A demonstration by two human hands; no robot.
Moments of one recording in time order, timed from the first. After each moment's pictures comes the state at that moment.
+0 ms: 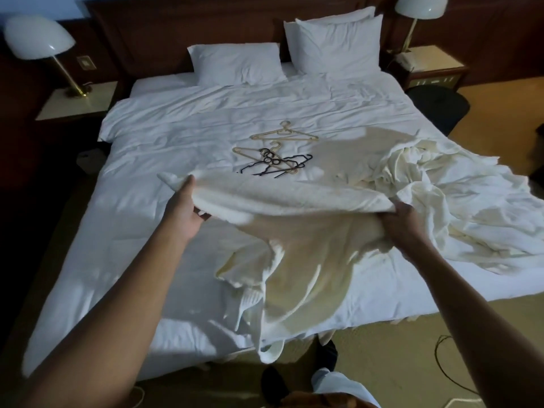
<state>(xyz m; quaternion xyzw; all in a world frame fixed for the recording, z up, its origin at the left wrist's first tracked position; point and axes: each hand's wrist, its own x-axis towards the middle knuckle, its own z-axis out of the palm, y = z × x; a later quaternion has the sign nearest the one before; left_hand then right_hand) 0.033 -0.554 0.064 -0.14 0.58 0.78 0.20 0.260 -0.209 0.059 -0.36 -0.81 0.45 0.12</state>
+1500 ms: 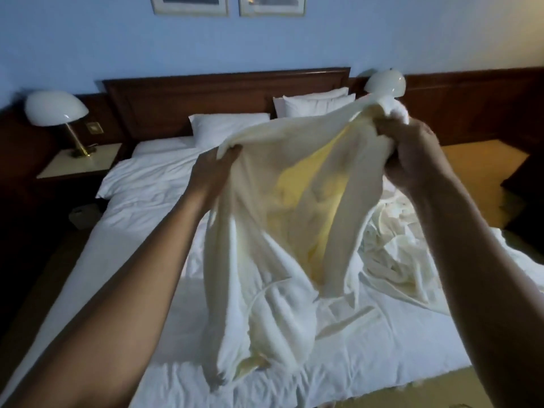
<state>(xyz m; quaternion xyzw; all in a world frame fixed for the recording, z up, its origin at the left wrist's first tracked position) 0.001 -0.472 0.231 0.16 0.81 0.56 0.01 0.182 -0.213 0.292 -0.13 -0.58 0.74 0.30</state>
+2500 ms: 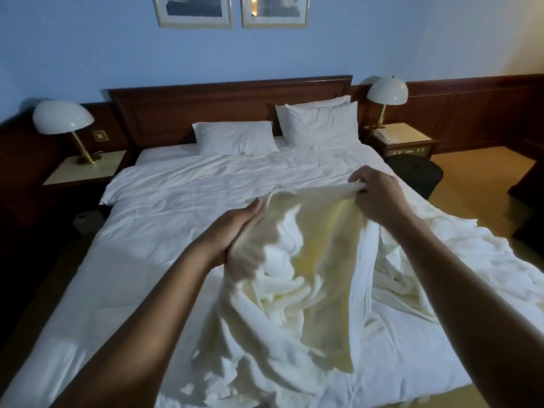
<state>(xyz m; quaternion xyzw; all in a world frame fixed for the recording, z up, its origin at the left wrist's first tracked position) 0.055 -0.470 0.186 0.15 0.69 0.63 0.33 0.152 -0.179 0.211 -0.25 -0.92 0.22 0.19</state>
